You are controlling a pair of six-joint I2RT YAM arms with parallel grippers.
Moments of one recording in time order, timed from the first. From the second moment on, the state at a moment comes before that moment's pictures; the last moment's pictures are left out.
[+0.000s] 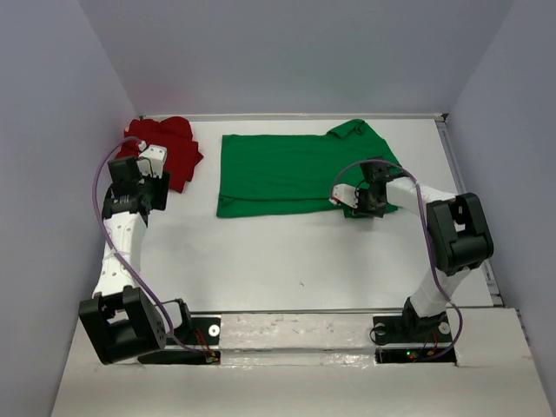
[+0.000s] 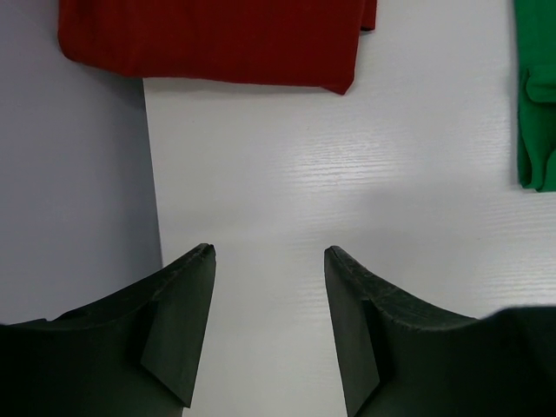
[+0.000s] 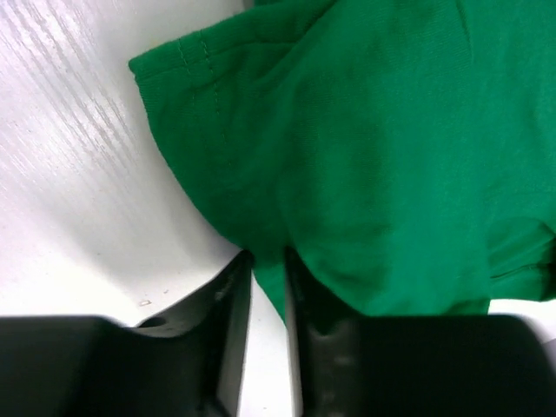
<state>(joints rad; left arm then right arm) 0.24 1.17 0.94 -0.47 0.07 0.40 0.25 1.76 1.07 -0.55 -0.03 -1.16</state>
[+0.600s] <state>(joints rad) 0.24 1.17 0.94 -0.47 0.09 0.40 0.25 1.77 1.09 -0.55 -0.01 -1.13</state>
